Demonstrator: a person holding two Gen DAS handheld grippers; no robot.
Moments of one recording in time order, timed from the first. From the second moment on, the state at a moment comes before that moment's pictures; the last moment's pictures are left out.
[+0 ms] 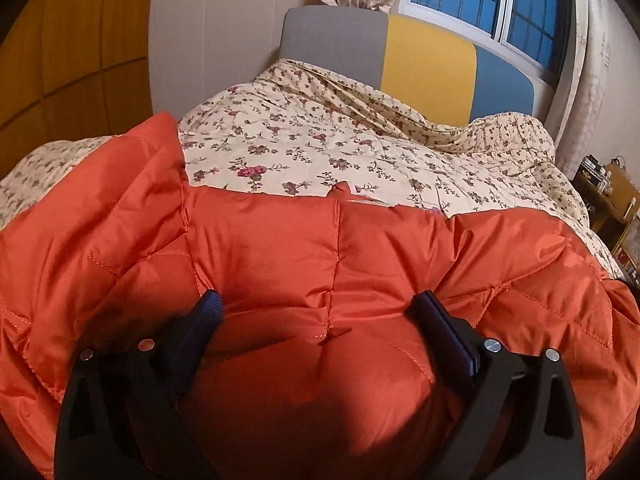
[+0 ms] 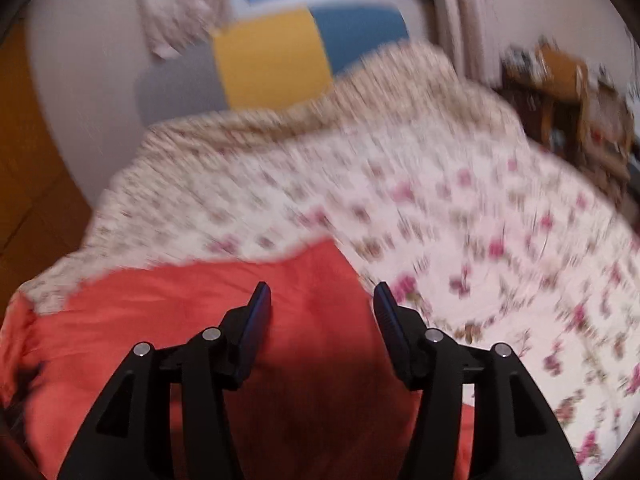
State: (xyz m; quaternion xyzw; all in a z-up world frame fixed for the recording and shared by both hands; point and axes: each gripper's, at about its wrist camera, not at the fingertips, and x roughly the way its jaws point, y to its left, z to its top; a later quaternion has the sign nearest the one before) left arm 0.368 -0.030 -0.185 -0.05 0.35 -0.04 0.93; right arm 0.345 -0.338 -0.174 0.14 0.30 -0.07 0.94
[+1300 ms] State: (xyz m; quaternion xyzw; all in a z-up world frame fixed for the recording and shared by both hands) left arm 0.378 0.042 -0.167 0.03 0.38 0.03 0.92; right arm 0.306 -0.332 -0.208 0.14 0.34 -0.09 0.93
